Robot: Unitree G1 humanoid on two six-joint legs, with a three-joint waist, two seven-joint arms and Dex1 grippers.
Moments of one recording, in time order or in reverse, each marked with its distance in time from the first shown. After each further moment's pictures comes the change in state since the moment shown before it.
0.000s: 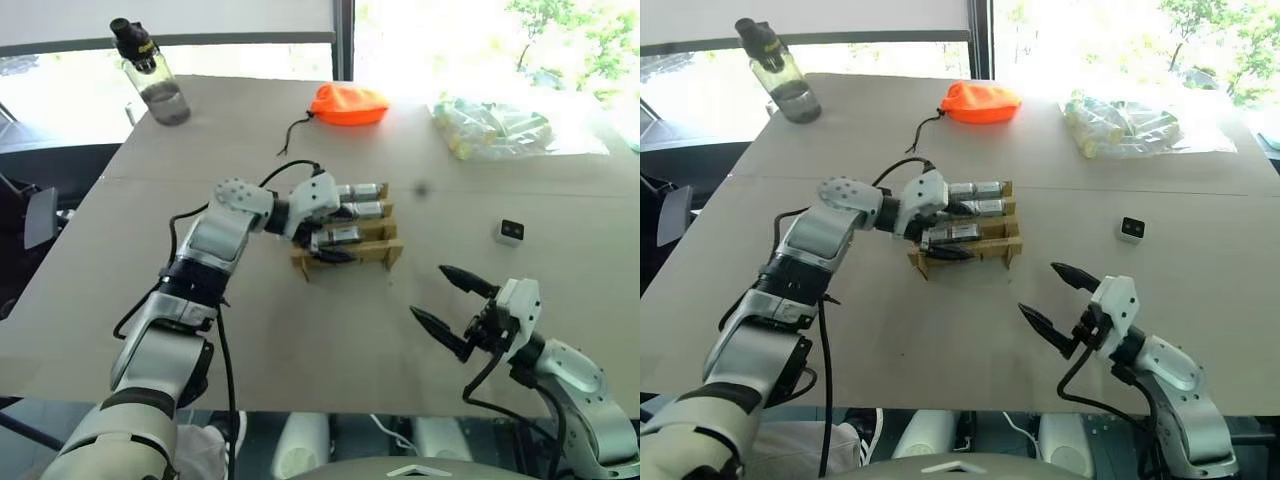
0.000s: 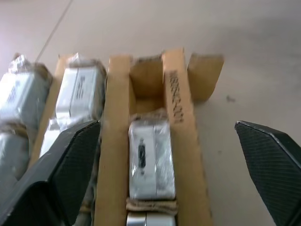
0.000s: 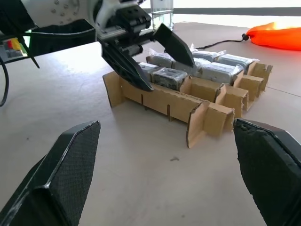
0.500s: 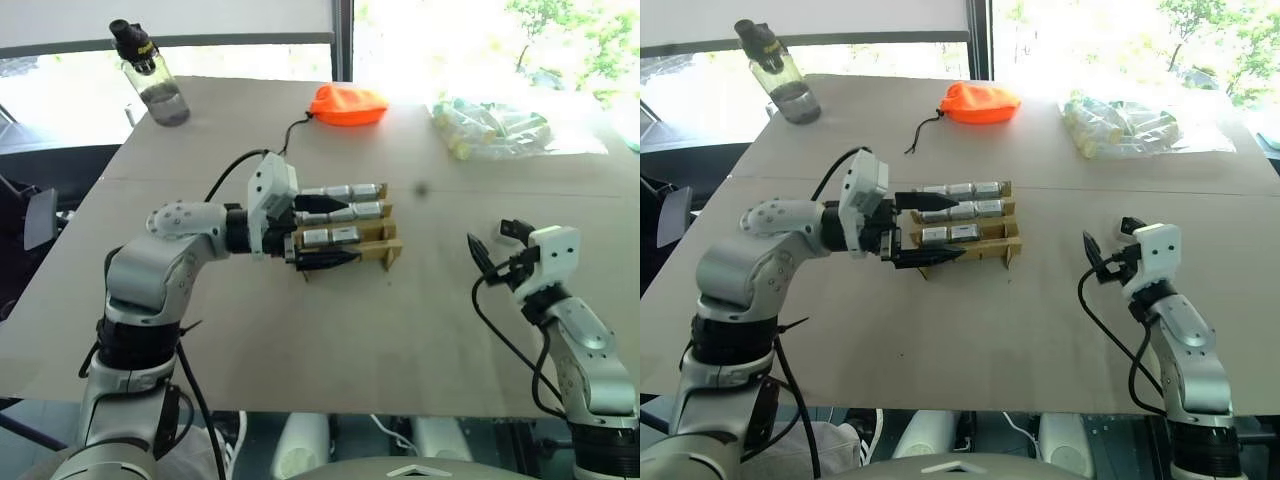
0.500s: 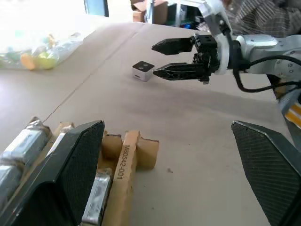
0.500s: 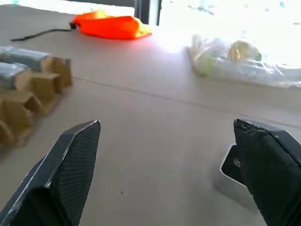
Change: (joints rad) left arm 0.307 0.067 0.305 -0.588 -0.379 0.415 0.205; right arm -0.249 0.092 -0.160 0.158 -0.190 0.180 -0.528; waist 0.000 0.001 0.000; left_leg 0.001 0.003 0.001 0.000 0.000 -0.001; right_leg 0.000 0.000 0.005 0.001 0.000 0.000
